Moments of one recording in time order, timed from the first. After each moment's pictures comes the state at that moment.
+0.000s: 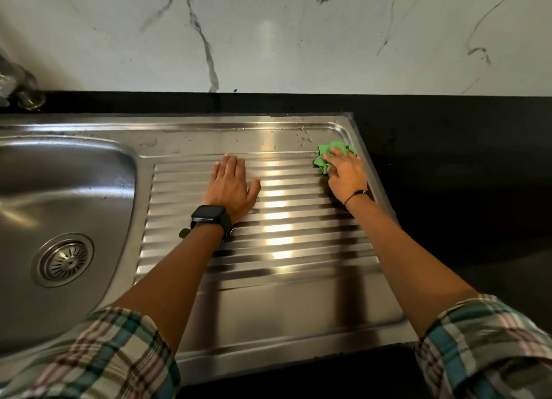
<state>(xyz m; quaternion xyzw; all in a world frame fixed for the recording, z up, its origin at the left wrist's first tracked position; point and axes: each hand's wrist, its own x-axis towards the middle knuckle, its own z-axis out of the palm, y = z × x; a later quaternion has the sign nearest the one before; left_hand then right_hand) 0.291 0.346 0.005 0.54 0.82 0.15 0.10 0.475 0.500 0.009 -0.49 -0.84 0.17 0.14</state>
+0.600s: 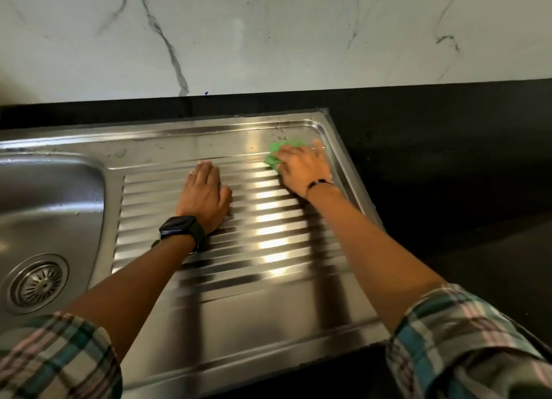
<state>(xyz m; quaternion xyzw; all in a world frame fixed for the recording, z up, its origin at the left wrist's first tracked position) 0.286 0.341 0.005 0.54 0.81 0.18 0.12 0.448 0.494 0.016 -0.39 -0.92 0.03 0.06</state>
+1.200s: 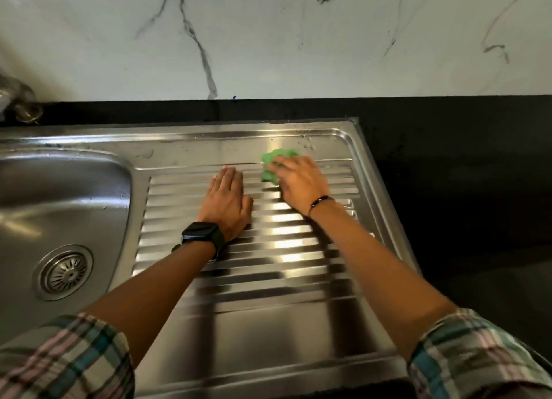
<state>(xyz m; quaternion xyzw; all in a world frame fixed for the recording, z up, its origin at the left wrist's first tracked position) 0.287 0.345 0.006 0.54 0.82 0.15 0.13 0.413 0.478 0.010 -0.29 -0.95 0.05 0.06</state>
